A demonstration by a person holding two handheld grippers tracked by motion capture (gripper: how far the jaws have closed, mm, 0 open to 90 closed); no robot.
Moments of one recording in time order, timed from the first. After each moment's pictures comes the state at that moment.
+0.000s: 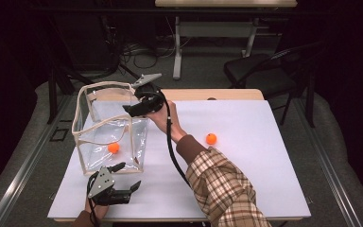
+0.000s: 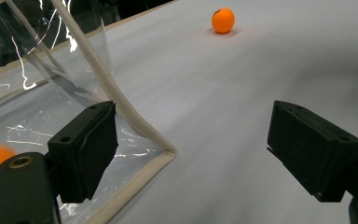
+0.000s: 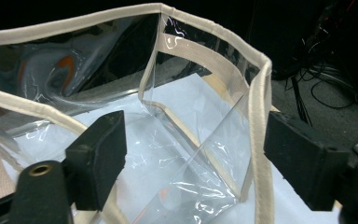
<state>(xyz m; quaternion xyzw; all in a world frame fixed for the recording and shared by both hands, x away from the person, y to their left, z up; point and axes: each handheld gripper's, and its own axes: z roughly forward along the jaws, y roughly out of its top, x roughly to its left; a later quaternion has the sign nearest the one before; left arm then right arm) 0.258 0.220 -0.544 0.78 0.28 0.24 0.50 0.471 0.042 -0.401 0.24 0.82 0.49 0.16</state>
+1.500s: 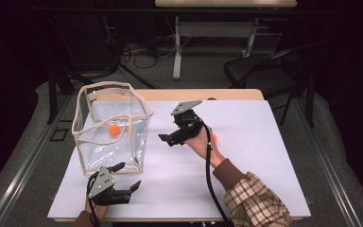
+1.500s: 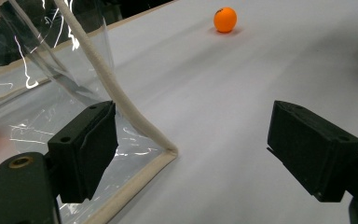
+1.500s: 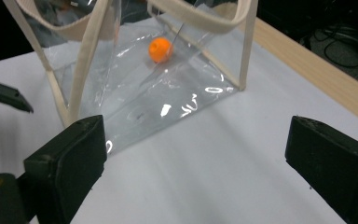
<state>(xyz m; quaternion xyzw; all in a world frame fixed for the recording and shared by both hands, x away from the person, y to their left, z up) 0.257 0.220 -0.544 0.78 0.28 0.24 0.50 0.415 -0.063 -0.449 0.25 0.85 0.45 0.12</state>
